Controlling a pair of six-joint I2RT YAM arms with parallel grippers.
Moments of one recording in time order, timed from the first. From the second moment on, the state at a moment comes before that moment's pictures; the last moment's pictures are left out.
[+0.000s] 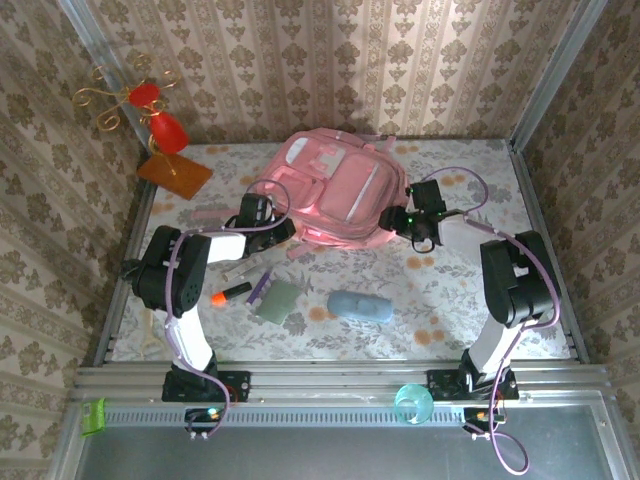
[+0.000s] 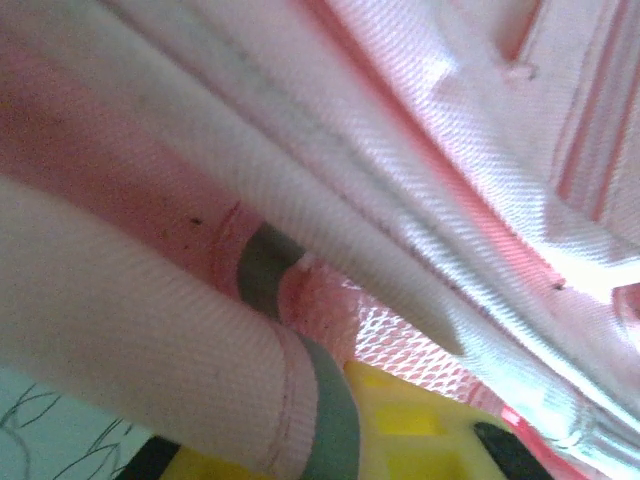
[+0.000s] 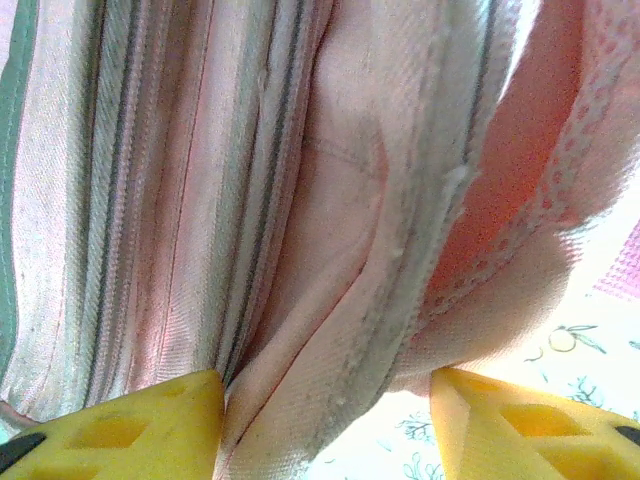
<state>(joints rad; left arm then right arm) -0.37 1.84 0.90 0.20 0.30 -0.66 0.20 1.74 1.01 -0.17 -0.22 0.55</state>
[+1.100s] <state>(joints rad) -0.48 1.65 0.94 0.06 0.36 -0.86 0.84 1.81 0.79 0.37 0.19 0.32</state>
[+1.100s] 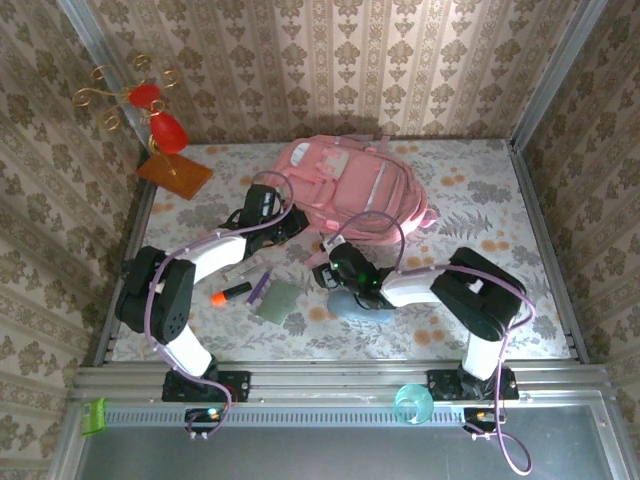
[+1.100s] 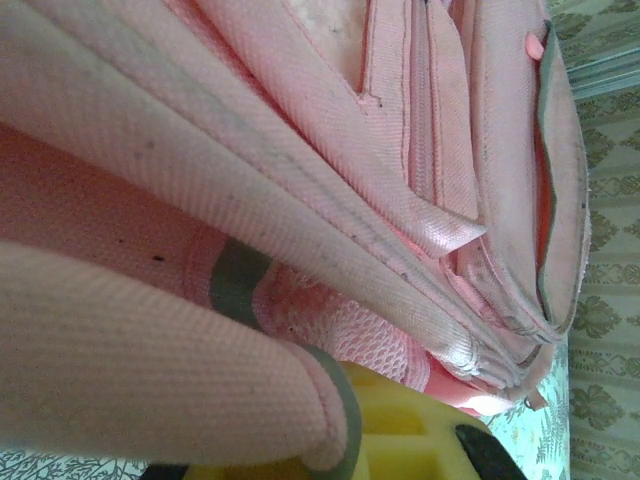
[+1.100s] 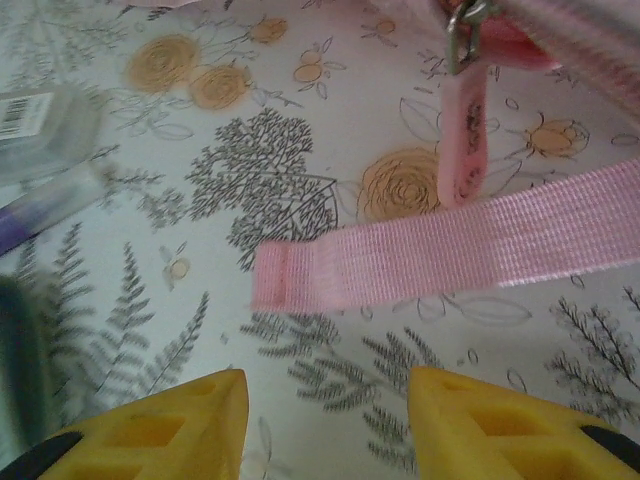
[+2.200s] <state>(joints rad) -0.48 1.62 0.94 0.02 0.35 -0.83 0.84 1.90 0.83 0.54 0.42 0.24</state>
